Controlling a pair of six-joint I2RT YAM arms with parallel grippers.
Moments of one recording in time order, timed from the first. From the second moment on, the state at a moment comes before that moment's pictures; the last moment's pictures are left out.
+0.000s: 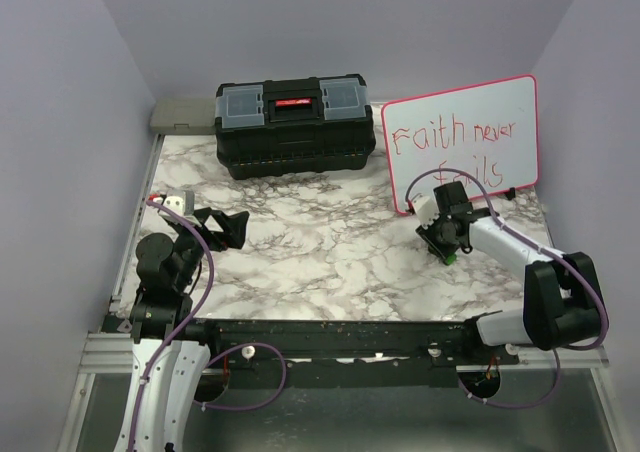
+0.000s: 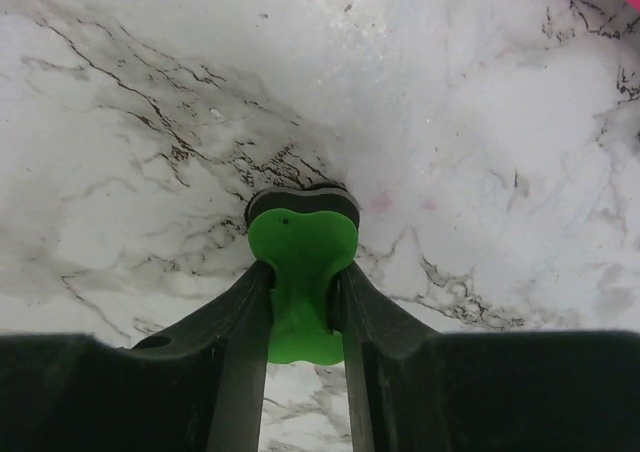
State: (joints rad) left arm -0.06 0.35 0.54 -0.26 0.26 -0.29; right arm 0.24 1.37 0.70 -0.53 0.01 -0.54
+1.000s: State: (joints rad) left arm -0.06 0.35 0.54 -0.26 0.27 -0.29; right arm 0.09 1.36 0.69 -0.50 -0.13 -0.51
